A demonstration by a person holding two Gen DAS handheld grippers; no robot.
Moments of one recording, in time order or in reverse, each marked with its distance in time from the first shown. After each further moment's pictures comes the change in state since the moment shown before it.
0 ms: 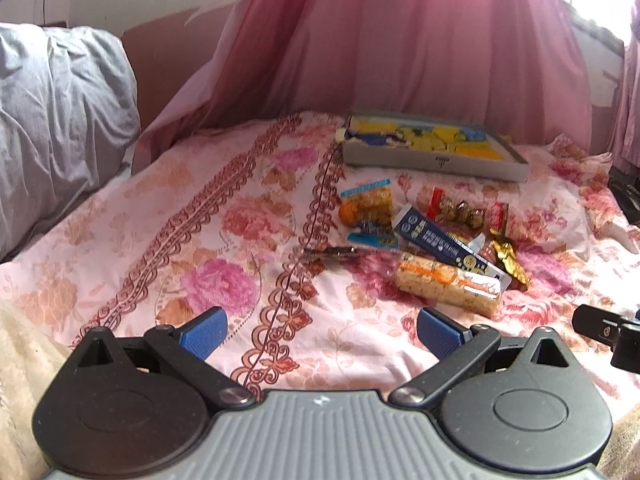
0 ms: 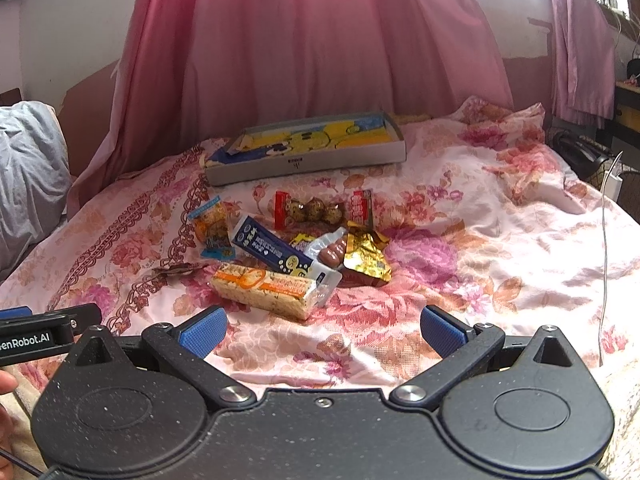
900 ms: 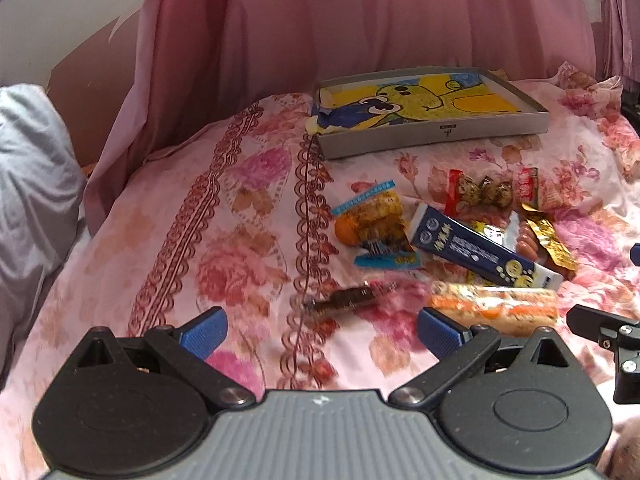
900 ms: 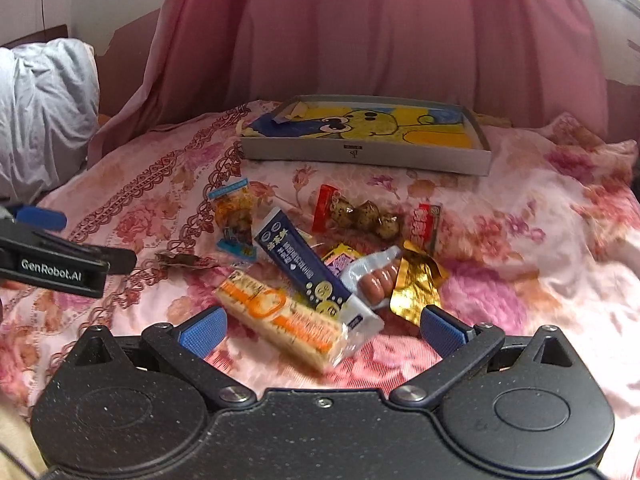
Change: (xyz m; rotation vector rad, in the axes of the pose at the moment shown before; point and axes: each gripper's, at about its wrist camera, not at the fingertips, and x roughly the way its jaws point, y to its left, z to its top) left arm 0.101 -0.019 0.081 0.254 0.125 0.019; right arm 0.099 0.017 0.050 -0.208 0.094 0.130
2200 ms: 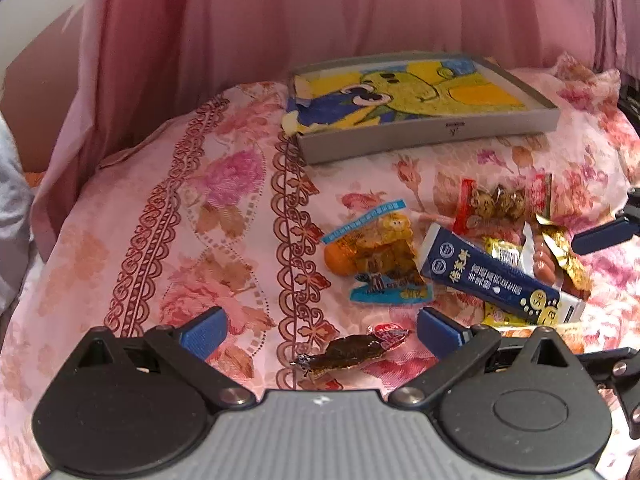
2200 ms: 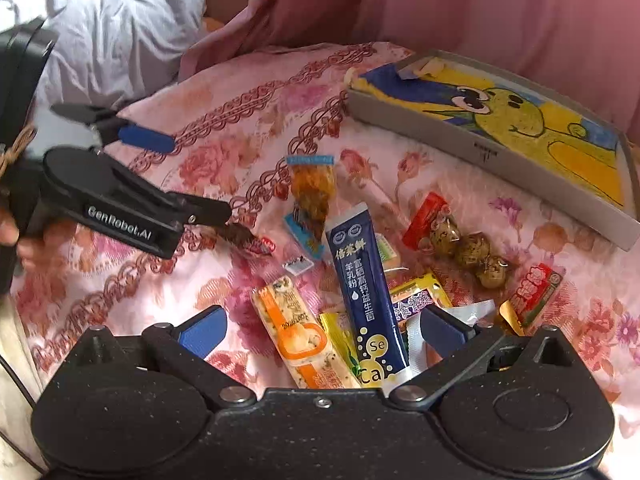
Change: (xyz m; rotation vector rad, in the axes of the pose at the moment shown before) left arm 0.062 0.017 0.039 0.051 0.052 -0.113; right arm 0.087 -0.001 0.063 -0.305 0.224 0.340
